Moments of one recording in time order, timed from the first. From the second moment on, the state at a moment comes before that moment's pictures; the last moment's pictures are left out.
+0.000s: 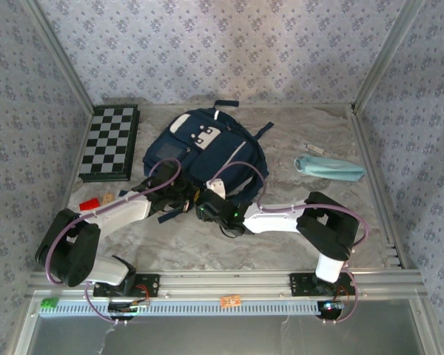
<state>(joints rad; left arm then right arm) -0.57 1.39 0.70 -0.16 0.20 -1.70 1.09 1.75 0.95 0.00 0.37 0.74</state>
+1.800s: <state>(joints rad) -0.41 1.44 0.81 -0.27 0.36 -1.47 0.99 1.34 0.77 -0.29 0.33 0.72</state>
